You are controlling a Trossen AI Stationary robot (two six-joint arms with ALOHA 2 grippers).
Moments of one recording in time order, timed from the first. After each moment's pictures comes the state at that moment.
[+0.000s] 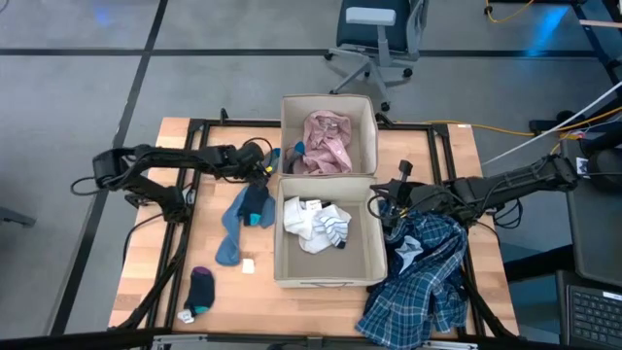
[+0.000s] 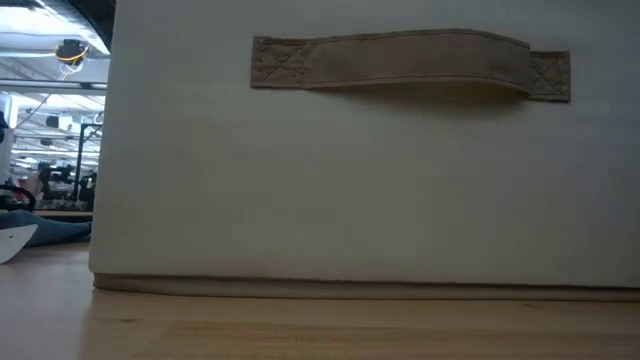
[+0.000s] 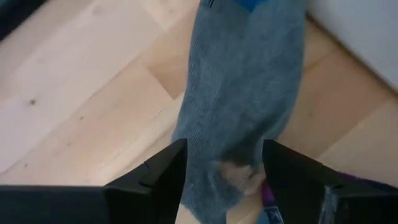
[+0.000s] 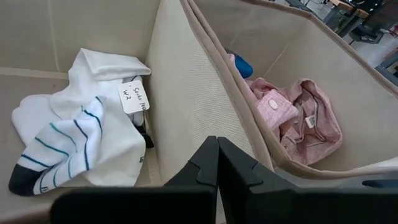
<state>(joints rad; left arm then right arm) 0.44 1.37 0.64 -0.41 -0.32 -0.33 0.24 0.92 0.65 -0.28 0.58 -0.03</state>
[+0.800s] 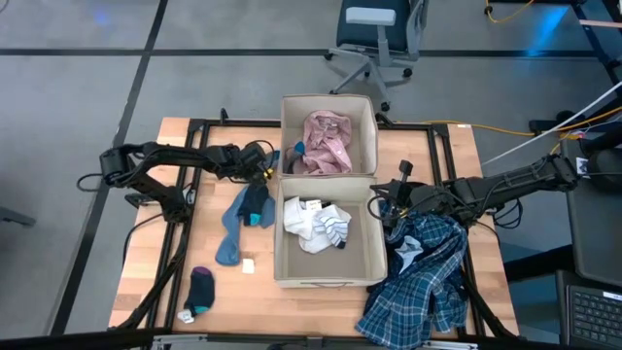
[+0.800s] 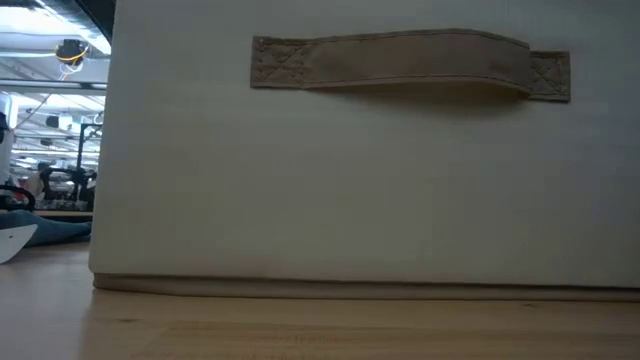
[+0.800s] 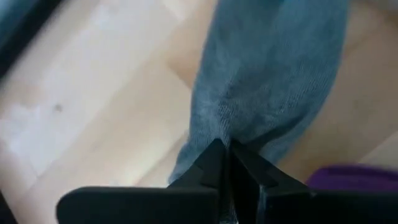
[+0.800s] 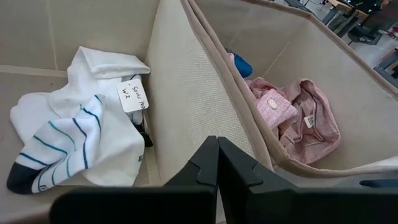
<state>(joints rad) 0.45 1.43 0.66 -0.44 -0.39 -0.24 0.24 0.92 0.65 -0.28 0.59 -0.03</state>
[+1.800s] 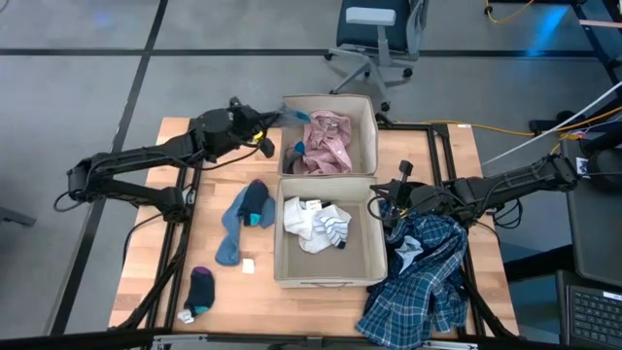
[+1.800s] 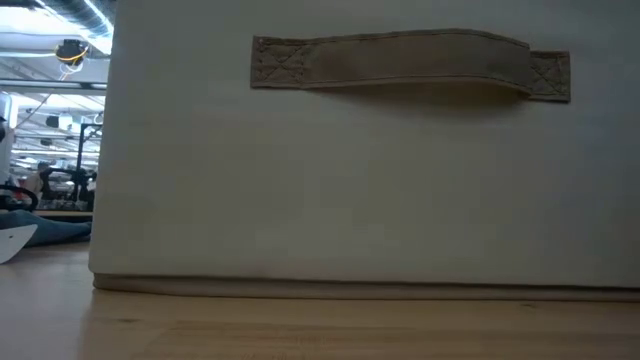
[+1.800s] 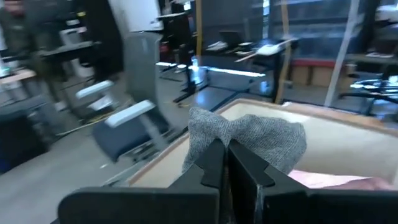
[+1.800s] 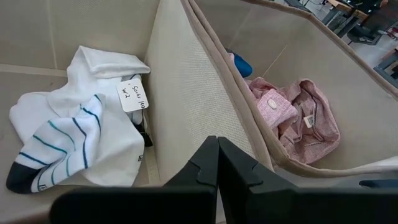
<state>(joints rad) 0.37 1.09 0.89 0.08 -0.36 0.08 0.24 0.92 0.65 -0.29 0.59 -0.03</state>
